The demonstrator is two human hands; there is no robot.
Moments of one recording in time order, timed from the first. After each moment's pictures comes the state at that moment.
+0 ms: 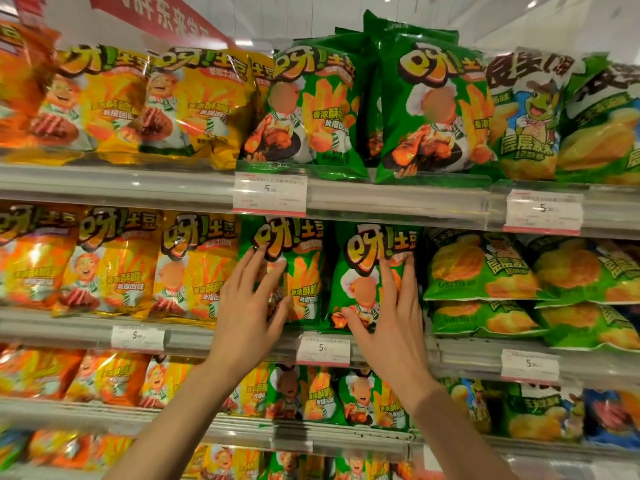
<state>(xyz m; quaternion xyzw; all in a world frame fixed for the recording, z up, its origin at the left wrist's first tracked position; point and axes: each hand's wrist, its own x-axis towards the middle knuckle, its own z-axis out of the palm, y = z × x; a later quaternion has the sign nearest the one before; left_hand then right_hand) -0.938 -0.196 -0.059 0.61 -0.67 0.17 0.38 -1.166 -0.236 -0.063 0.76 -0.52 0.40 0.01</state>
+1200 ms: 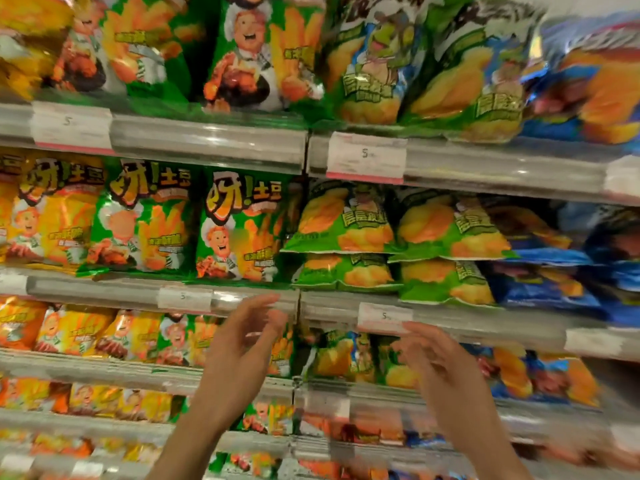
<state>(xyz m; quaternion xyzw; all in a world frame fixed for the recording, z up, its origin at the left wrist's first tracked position) -1.189 -0.144 -0.086 0.58 -0.50 -0.25 0.60 -1.451 -0.183 -0.076 0.66 -0.53 0.41 -0.34</state>
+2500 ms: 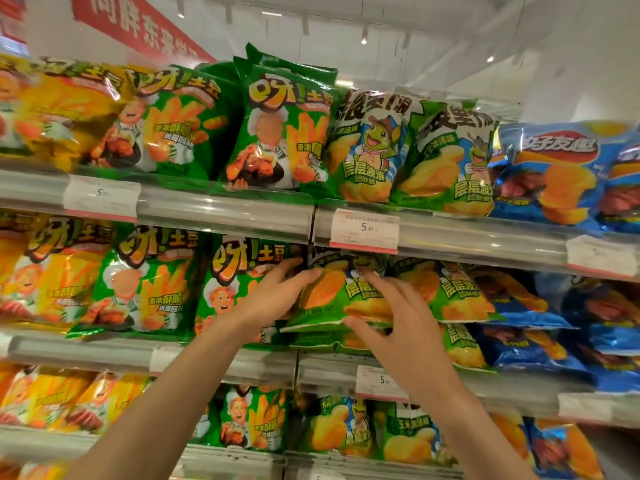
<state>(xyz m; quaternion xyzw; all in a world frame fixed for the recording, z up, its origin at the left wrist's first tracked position) -1.173 -0.256 0.026 0.58 -0.53 -0.40 0.48 -1.389 -0.239 0.013 0.80 -0.46 0.38 -0.03</state>
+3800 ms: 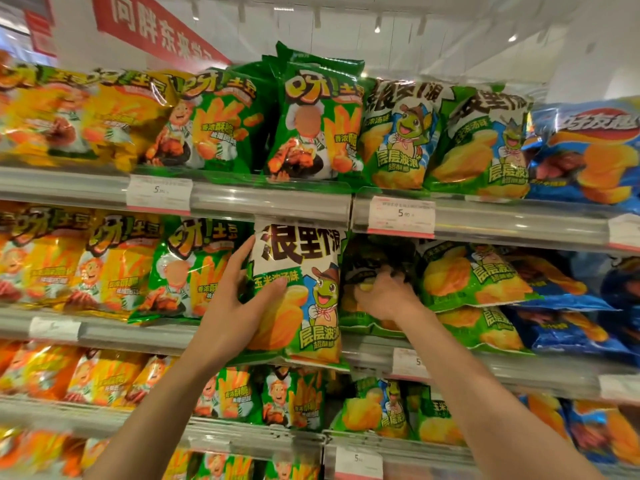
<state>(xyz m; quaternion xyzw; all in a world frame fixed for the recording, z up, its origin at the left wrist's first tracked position) -1.101 -0.169 -0.001 0.53 -0.53 -0.24 0.61 -1.314 -0.321 0.006 0.73 -0.66 0.14 -0.12</state>
